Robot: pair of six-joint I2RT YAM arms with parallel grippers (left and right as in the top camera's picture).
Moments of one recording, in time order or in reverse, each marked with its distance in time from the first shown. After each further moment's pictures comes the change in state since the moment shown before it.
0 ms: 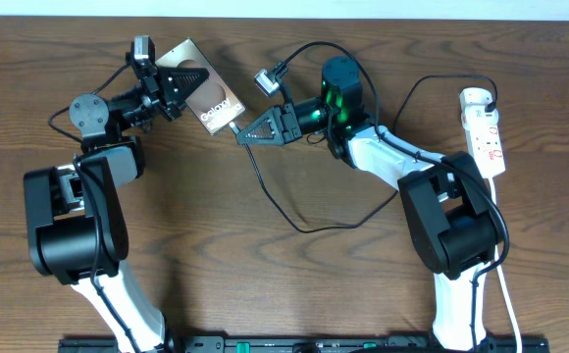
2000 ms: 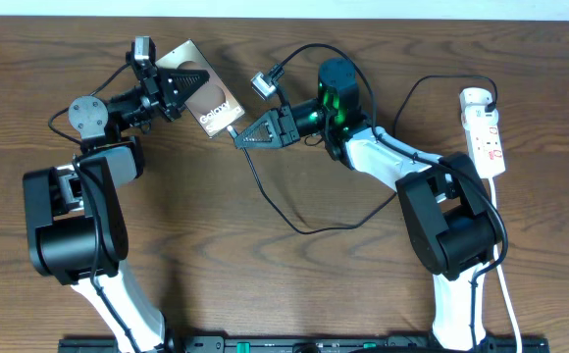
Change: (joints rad) left arm 0.002 0.000 0.000 0.029 0.031 -0.006; right arm 0.012 0.000 0.000 -0.002 -0.012 0.000
